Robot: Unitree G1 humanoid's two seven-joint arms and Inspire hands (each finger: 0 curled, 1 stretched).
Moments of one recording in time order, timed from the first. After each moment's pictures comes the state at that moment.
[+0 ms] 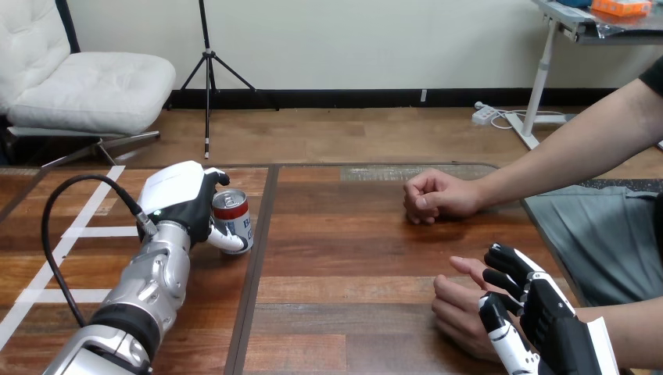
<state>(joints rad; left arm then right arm) -0.77 0.32 -0.40 1.24 0.60 -0.07 0.28 0.53 -0.08 -0.01 -0.03 -0.07 -0.62 0.00</state>
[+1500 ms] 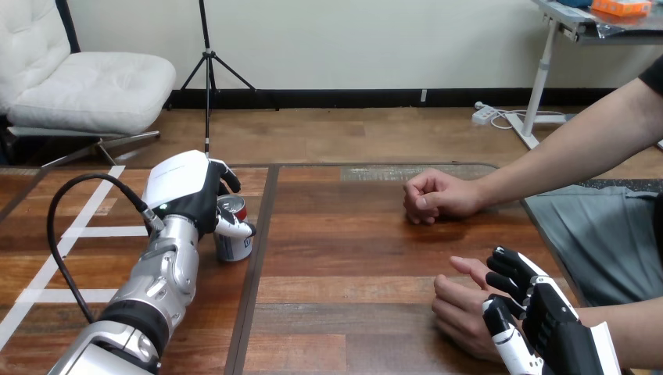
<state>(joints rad) -0.79 0.29 -0.38 1.26 0.58 -0.10 0.36 0.54 -0.08 -0.01 -0.03 -0.06 -0.63 0.01</state>
